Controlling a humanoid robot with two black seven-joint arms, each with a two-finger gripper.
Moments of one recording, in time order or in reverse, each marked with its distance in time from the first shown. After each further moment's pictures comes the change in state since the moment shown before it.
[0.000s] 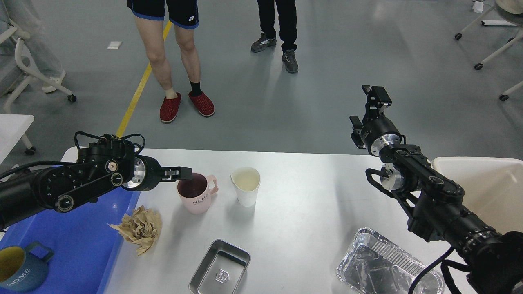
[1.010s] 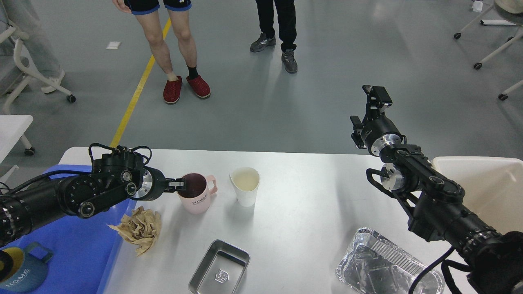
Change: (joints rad) left arm 0.024 -0.111 0.060 0.150 -0.019 0.009 0.055; right arm 0.000 -0.002 0.001 0.000 0.000 -0.001 0.000
